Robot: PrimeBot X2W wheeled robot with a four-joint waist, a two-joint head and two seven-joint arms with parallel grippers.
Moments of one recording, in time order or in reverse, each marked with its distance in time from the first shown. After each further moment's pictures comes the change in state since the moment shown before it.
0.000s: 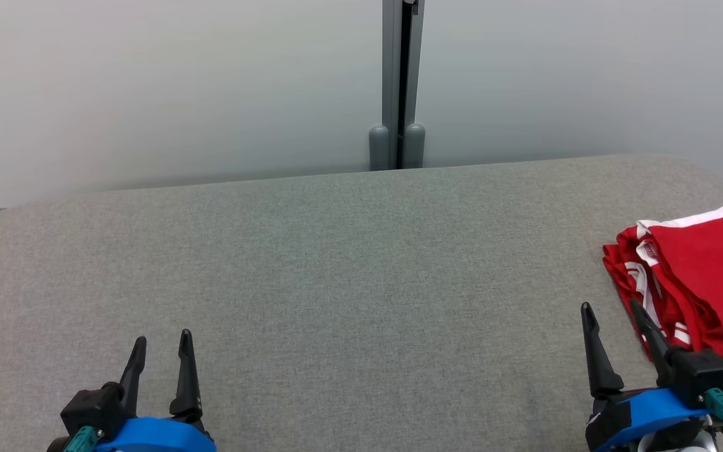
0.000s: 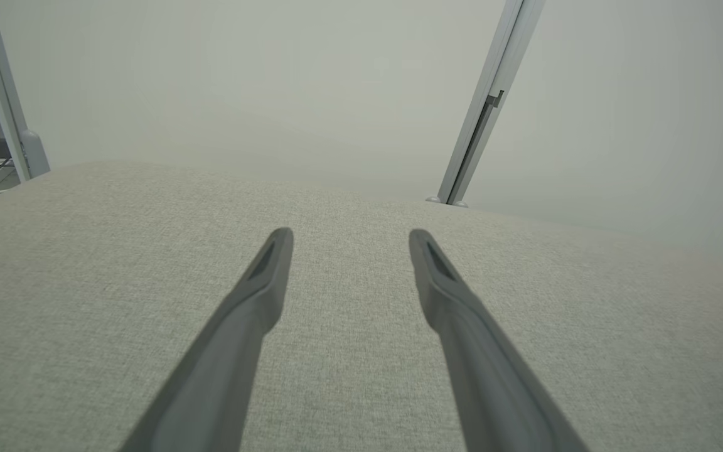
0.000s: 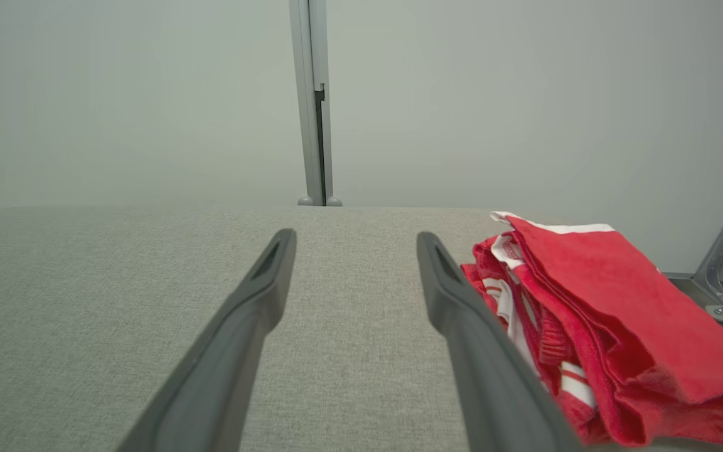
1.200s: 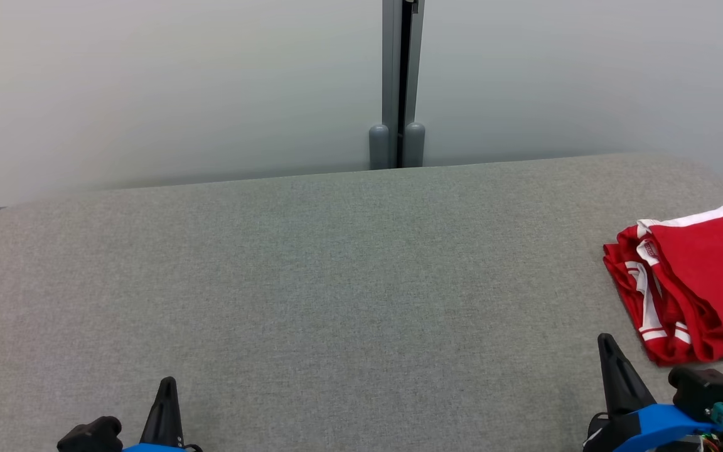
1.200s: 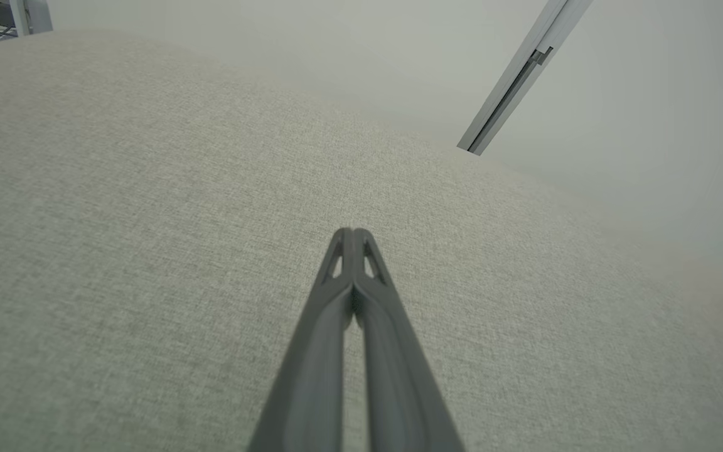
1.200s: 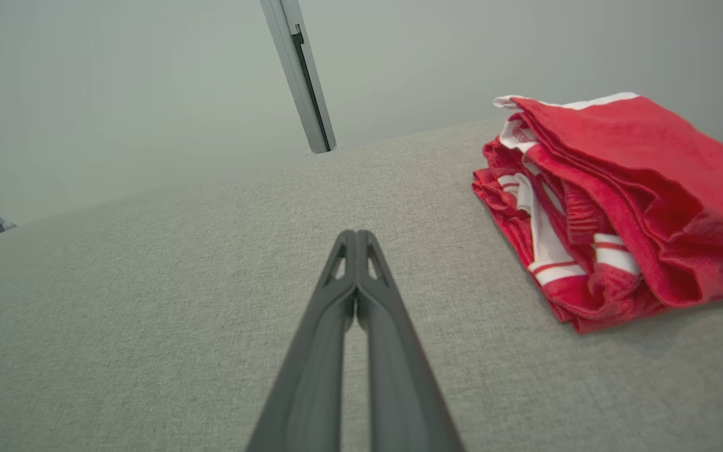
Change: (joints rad) left arm 0.049 -0.025 0.017 0.073 -0.138 -0.006 0.054; right arm 0.021 0.009 0.007 0.095 0.184 0.000 0.044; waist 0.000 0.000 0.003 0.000
